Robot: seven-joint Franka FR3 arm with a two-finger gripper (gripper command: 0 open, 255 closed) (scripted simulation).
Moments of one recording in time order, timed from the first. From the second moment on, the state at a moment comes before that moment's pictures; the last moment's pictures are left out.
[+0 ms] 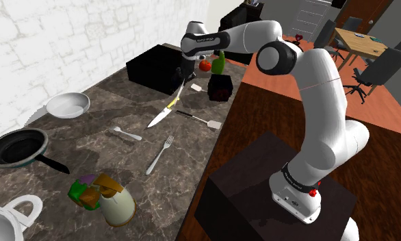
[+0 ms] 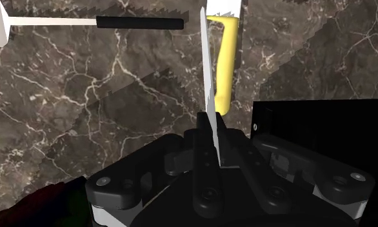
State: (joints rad) arm -0.18 0.88 0.25 -1.16 -0.07 2.03 1.09
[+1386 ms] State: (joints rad) arm -0.17 1.06 0.23 -1.14 -0.08 2.19 1.08
